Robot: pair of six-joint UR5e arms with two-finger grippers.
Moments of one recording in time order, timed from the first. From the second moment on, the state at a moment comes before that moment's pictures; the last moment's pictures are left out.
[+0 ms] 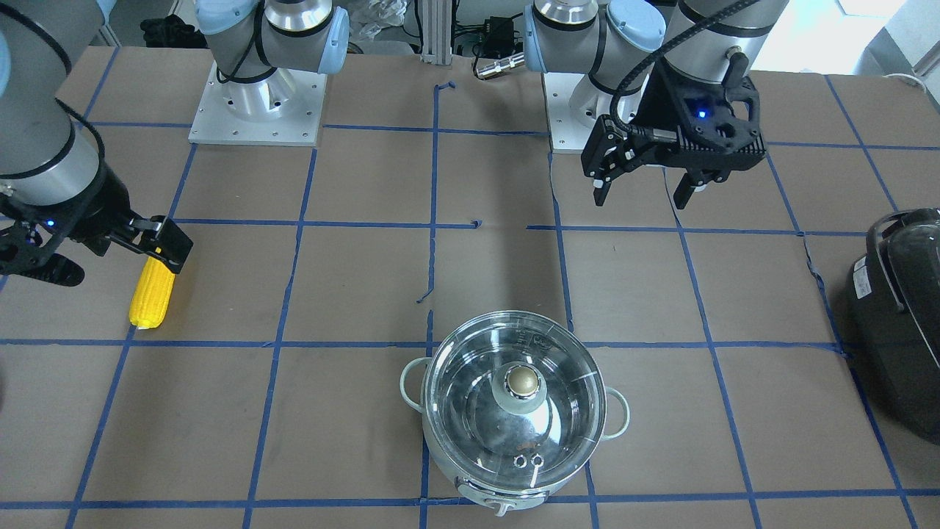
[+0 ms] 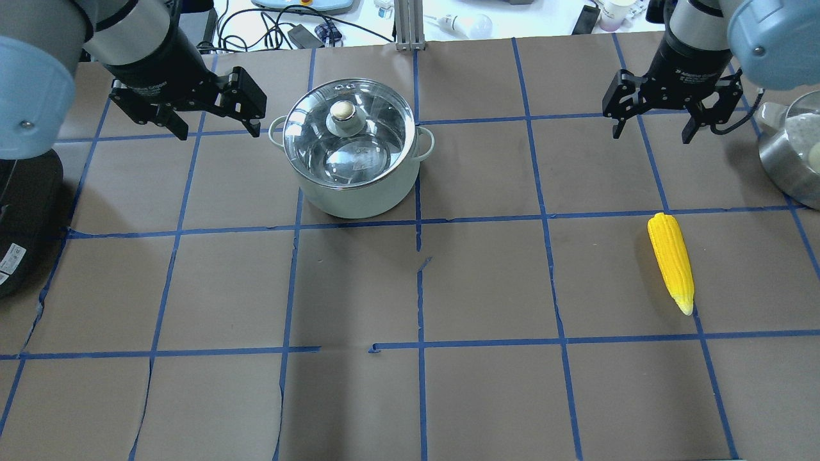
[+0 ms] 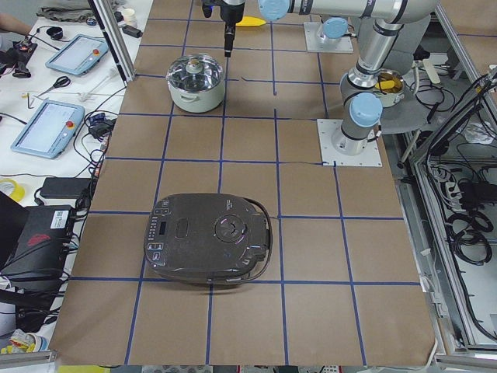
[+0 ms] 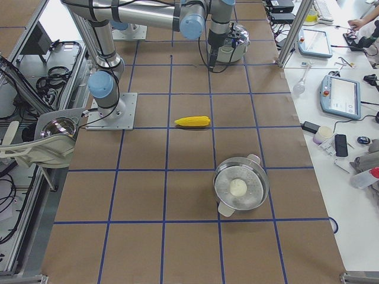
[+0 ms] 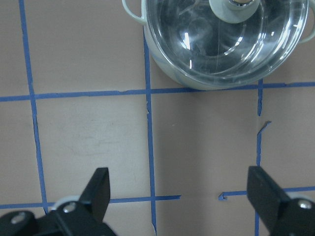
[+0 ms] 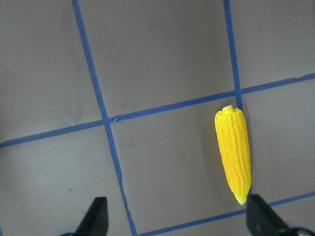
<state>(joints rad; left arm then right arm) -1.58 -1.58 -1.55 -1.46 1.58 0.00 1.40 -1.41 1.58 -1.68 -1.64 0.06</state>
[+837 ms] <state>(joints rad) -1.67 -1.89 -1.42 -1.21 1.54 -0.15 1.18 -1.39 1.93 -1.98 -1.64 -0.19</state>
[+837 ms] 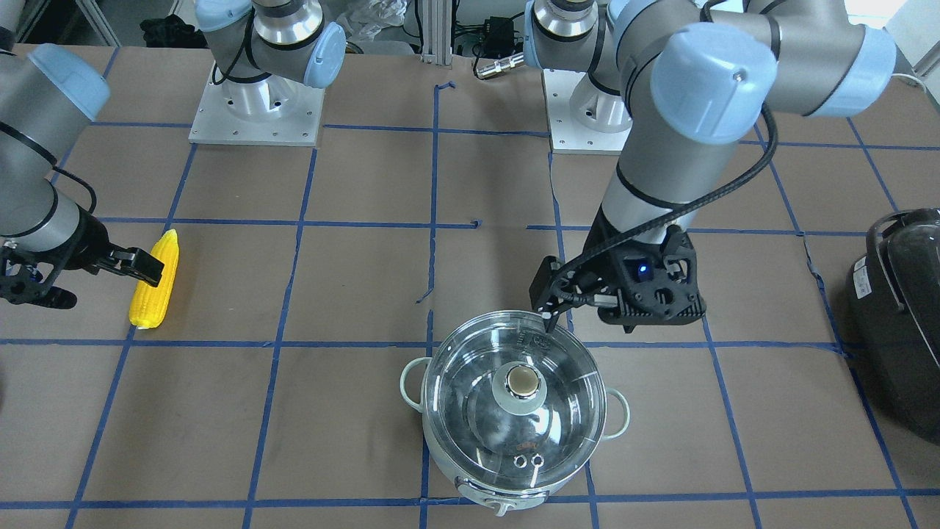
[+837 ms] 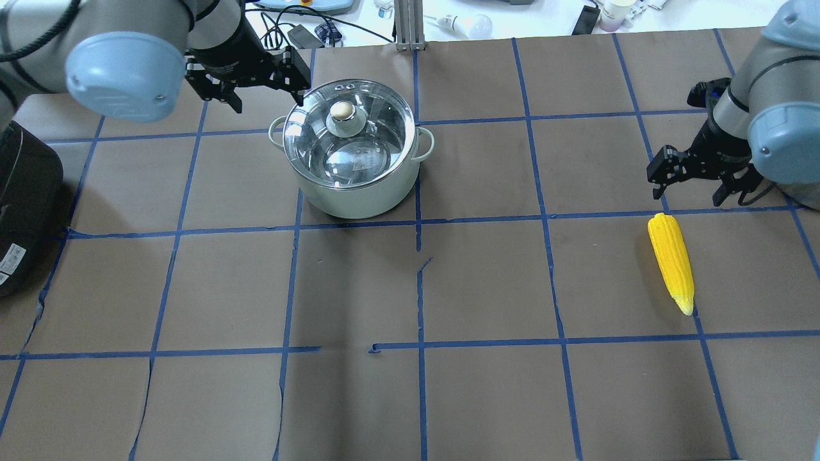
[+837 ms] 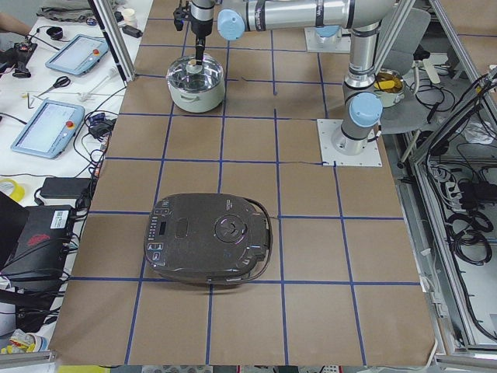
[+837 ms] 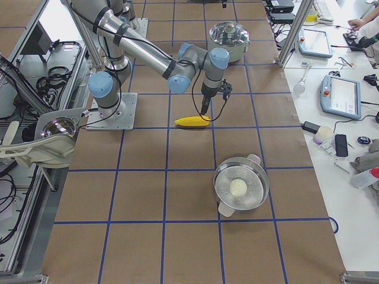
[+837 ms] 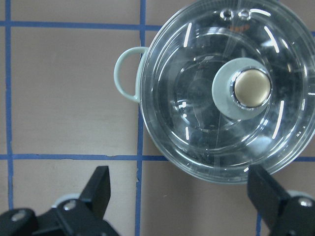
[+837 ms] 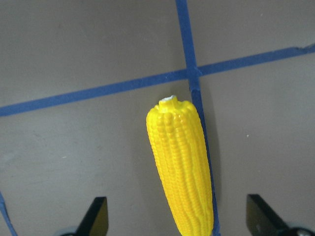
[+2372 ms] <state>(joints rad) -1.76 -2.09 -1.31 -1.20 1.59 -0.17 1.17 -1.29 2.05 -2.27 -1.68 -0.36</state>
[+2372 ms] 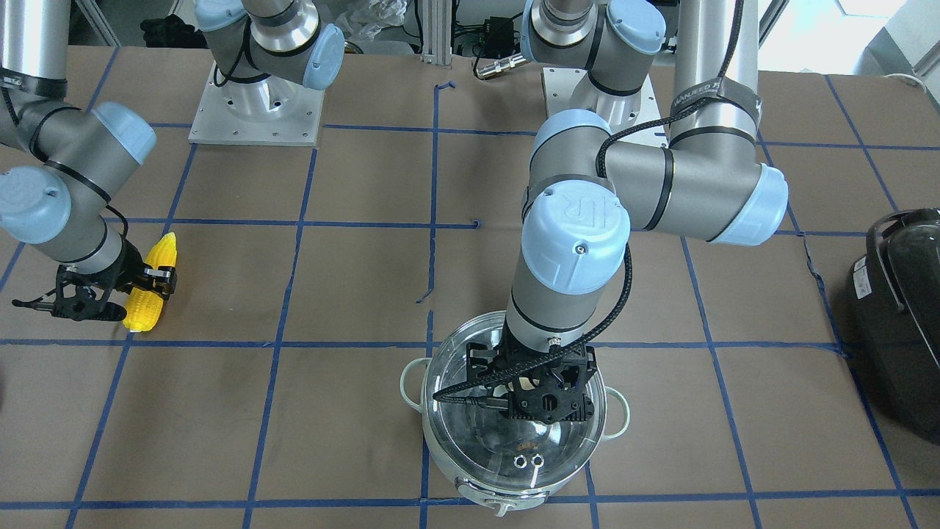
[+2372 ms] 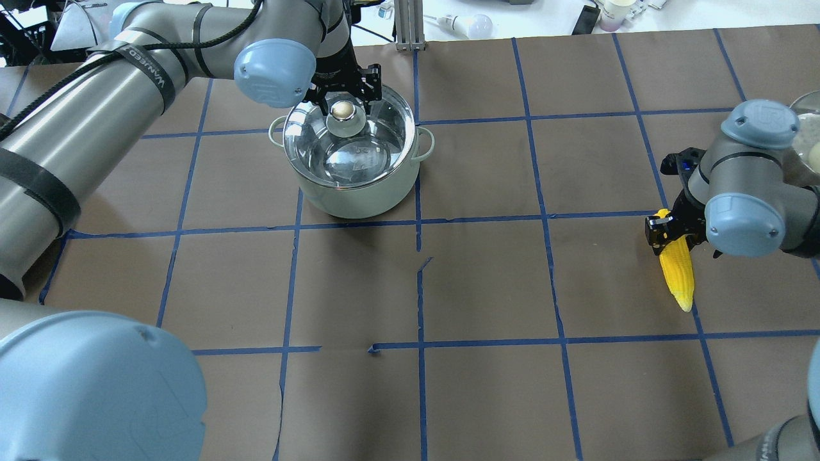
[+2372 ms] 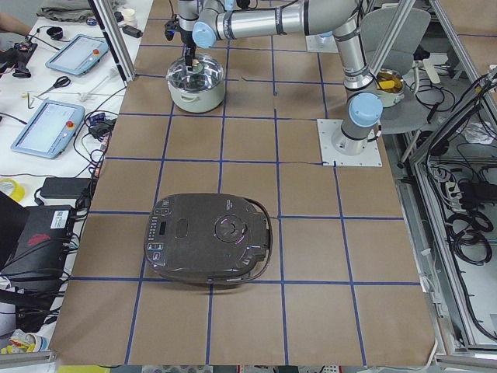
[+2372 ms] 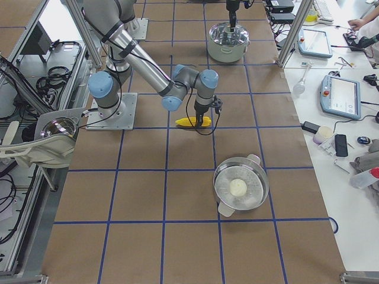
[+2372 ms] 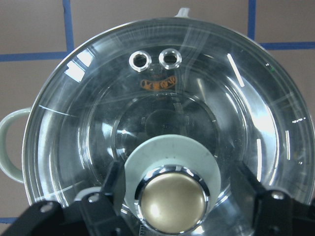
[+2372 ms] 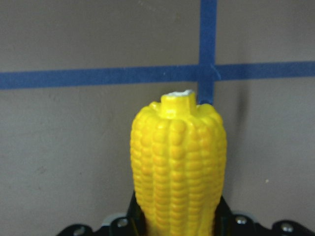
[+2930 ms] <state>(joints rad) -1.76 -2.08 -1.30 -1.20 1.59 -0.17 1.30 -1.30 1.87 -2.23 -1.66 -0.21</state>
